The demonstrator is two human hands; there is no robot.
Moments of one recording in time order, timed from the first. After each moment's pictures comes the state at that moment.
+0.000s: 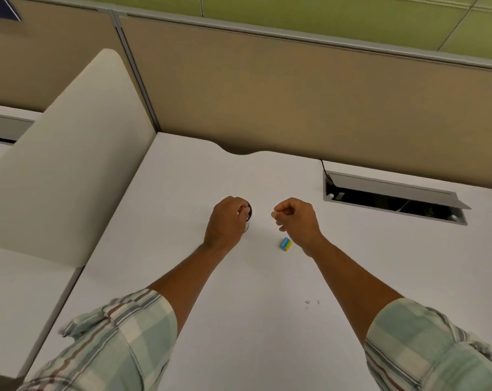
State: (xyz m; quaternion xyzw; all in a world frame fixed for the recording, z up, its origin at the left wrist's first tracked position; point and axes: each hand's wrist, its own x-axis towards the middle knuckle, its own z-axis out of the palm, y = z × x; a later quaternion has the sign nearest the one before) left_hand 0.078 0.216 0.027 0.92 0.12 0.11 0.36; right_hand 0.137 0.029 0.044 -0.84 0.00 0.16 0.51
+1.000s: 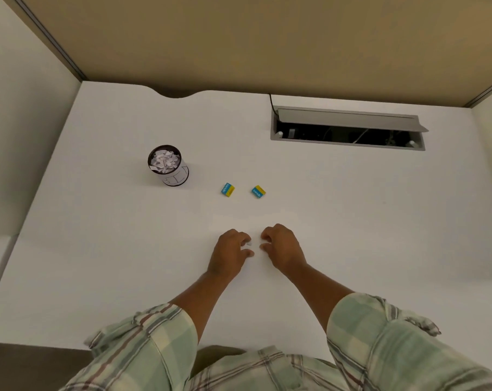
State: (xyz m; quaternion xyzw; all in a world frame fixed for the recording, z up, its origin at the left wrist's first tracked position) left_hand -0.026 0.004 -0.076 0.91 0.13 -0.16 0.36; right_hand 0.025 -0.157 -0.083 -0.93 -0.09 0.26 0.24
